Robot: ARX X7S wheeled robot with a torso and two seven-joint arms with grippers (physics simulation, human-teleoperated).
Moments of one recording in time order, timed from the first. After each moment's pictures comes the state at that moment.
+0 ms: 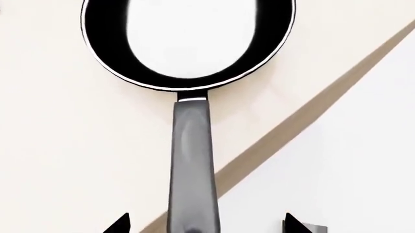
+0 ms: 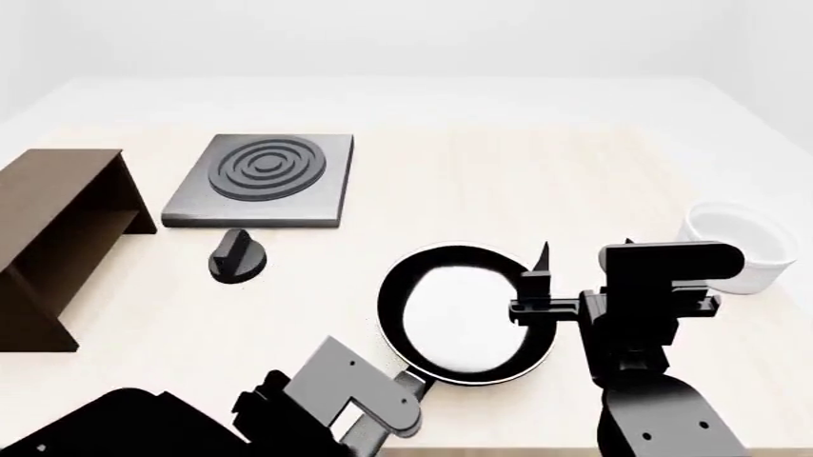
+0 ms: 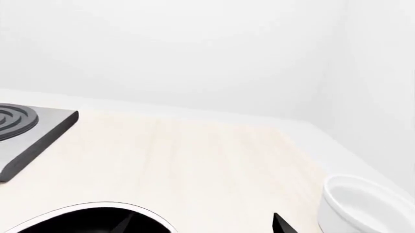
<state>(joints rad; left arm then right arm) -0.85 -0.66 0.86 0.56 -1.97 -1.06 -1.14 0.34 0.23 -0.09 -0.56 0.16 0.92 0.23</state>
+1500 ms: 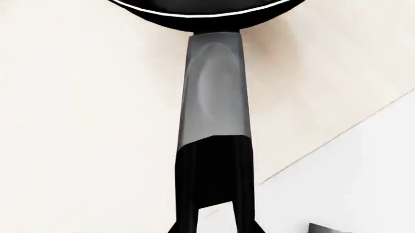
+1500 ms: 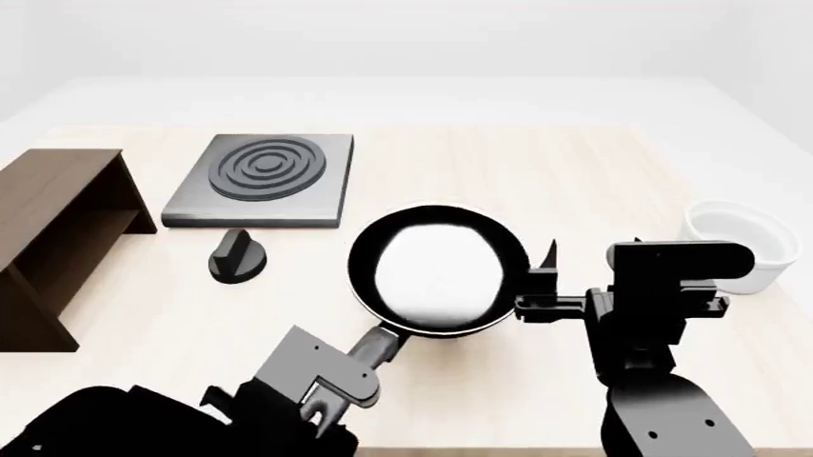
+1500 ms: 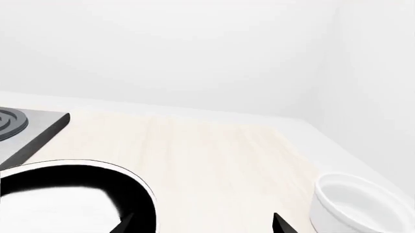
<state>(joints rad) -0.82 -0.74 0.87 0.46 -1.80 -1.04 -1.01 0.35 0.24 -0.08 -0.57 0.19 0.92 0.27</state>
